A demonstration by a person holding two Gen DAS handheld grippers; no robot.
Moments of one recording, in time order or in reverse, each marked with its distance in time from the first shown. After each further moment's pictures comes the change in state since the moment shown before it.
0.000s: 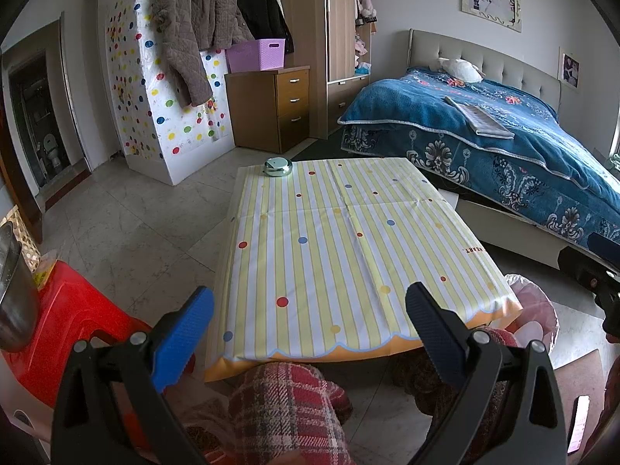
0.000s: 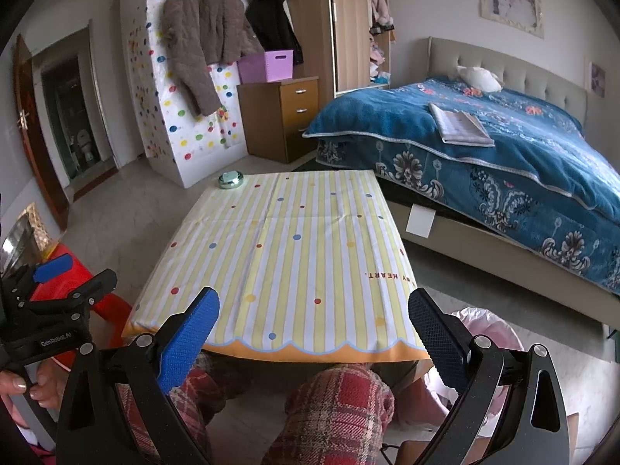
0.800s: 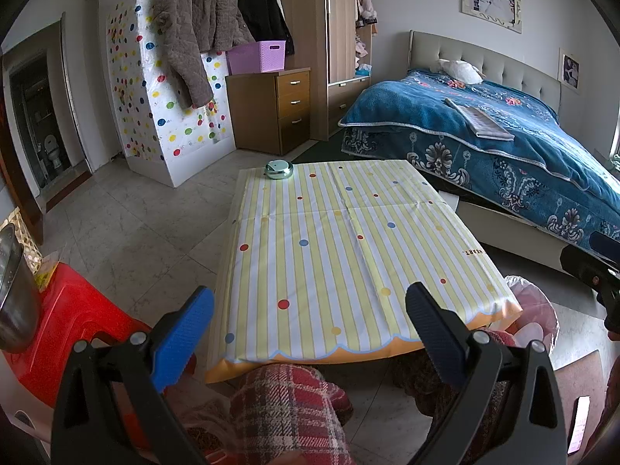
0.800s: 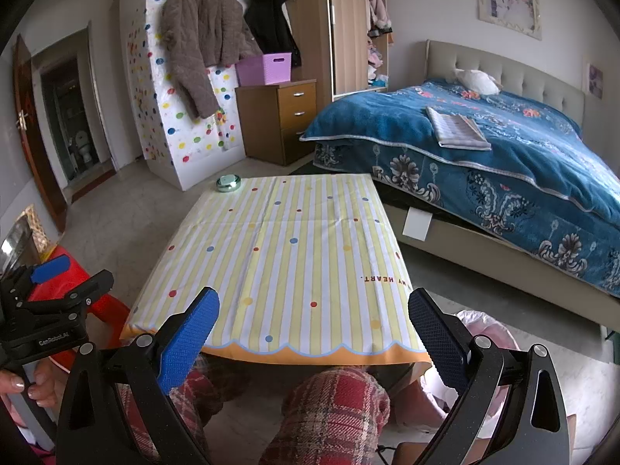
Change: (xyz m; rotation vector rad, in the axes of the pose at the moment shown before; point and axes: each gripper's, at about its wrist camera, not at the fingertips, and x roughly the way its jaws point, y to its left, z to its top) left arm 0.002 0.000 -0.001 -0.001 -0.003 0.002; right arm 0.000 -0.003 0.000 0.001 -0.008 0.000
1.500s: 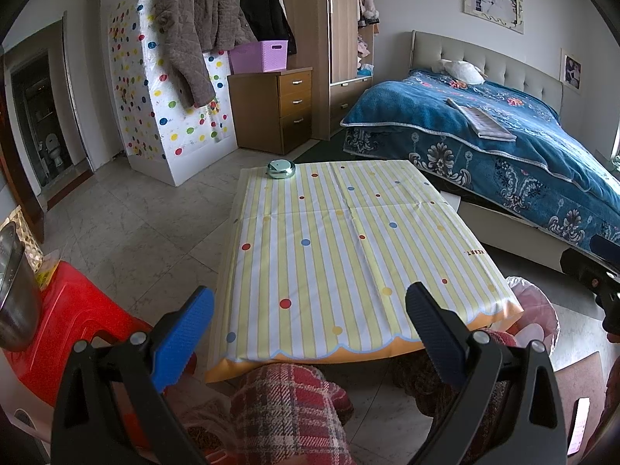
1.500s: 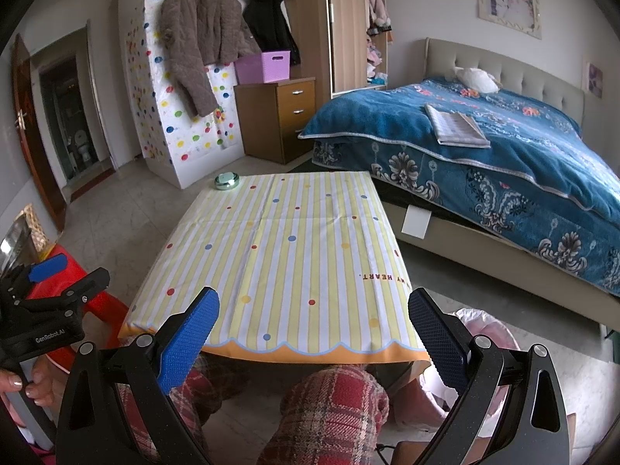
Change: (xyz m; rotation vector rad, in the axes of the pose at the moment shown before) left arm 0.000 0.001 0.000 -0.001 -0.001 0.002; right arm -0.001 -0.001 0.001 0.001 0.000 0.003
